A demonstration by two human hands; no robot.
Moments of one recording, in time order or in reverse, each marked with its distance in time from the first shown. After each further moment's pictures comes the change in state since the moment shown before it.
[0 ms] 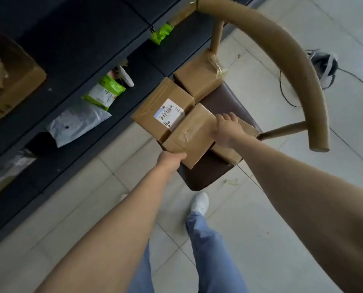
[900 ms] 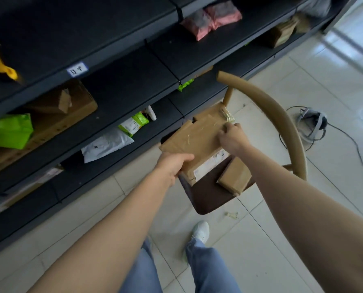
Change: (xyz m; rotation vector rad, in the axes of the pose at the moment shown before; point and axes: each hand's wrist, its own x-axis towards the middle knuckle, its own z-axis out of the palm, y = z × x) left_hand -0.119 0.080 -0.084 -0.306 -0.052 0.052; right_hand -0.073 -0.079 -0.117 0.218 0.173 -0.015
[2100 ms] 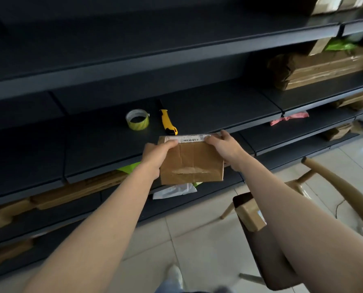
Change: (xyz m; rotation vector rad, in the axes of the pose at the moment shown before) left_hand -0.089 0.100 -0.388 -0.312 0.300 0.379; right_hand -0.099 -0.388 0.035 0.555 -0.154 -0.217
